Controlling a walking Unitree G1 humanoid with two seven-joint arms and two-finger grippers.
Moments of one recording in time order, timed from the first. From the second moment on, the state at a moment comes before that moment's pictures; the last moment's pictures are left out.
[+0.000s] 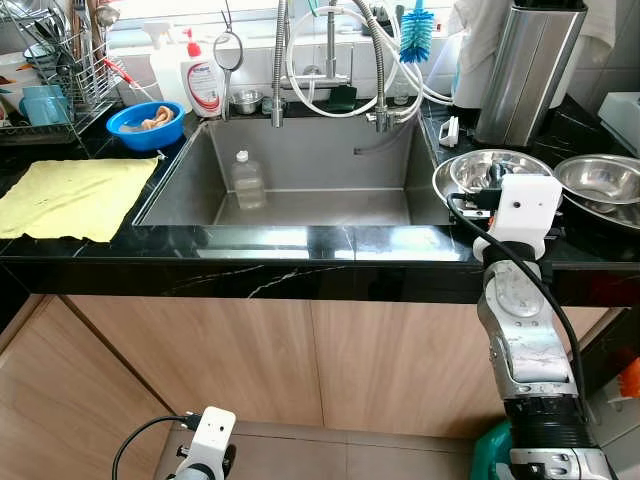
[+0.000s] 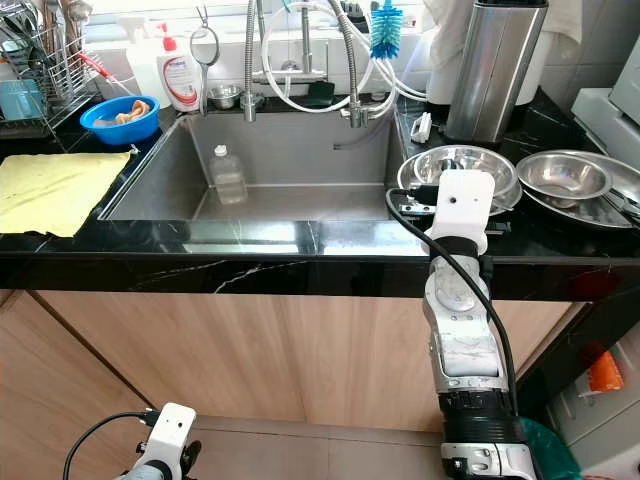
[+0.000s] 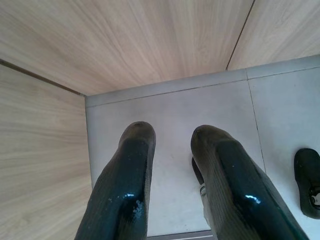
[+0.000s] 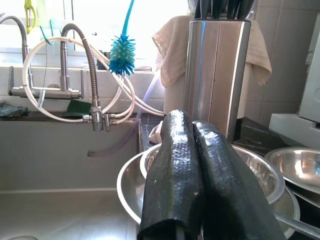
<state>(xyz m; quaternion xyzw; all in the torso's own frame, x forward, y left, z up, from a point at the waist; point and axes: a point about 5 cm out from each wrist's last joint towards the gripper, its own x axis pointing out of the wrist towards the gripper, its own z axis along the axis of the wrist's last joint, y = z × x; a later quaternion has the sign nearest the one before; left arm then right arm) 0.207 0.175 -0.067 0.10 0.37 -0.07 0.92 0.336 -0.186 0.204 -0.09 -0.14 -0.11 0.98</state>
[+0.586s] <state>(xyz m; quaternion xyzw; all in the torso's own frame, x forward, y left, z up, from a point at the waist) 0.207 0.175 -0.067 0.10 0.37 -0.07 0.92 0.336 -0.185 0.229 -0.15 -0.20 -0.13 0.96</state>
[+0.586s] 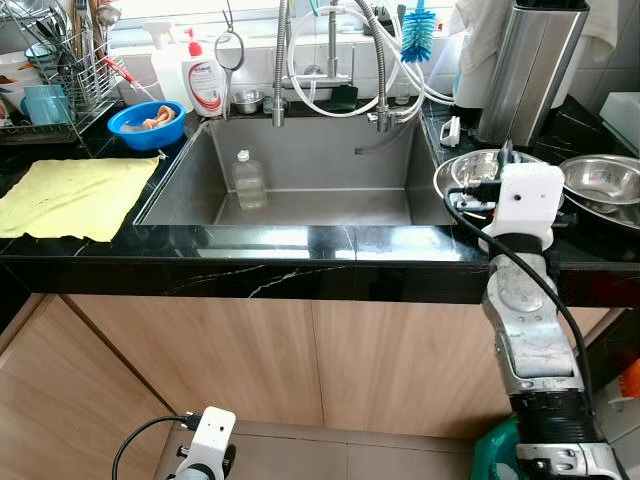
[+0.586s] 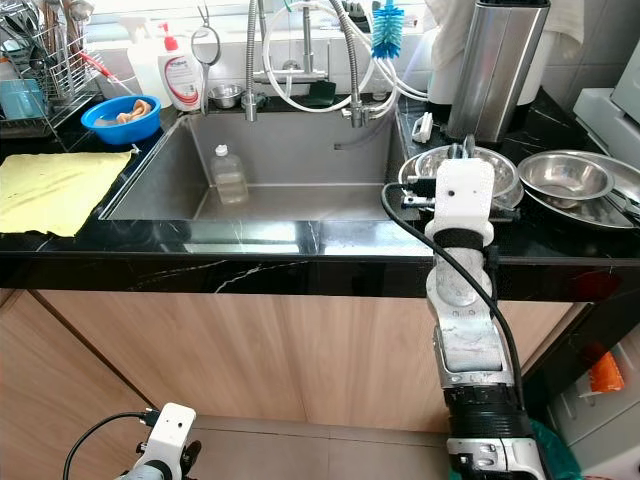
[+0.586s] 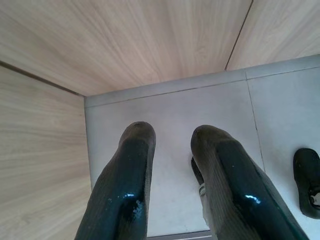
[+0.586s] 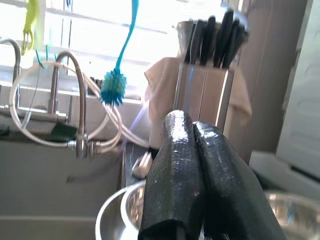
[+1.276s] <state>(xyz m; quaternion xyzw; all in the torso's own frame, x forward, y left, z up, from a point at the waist) 0.208 0.174 -0.066 0.10 0.37 -0.07 0.92 0.381 -0.145 0.200 -0.01 -0.06 0.14 0.99</state>
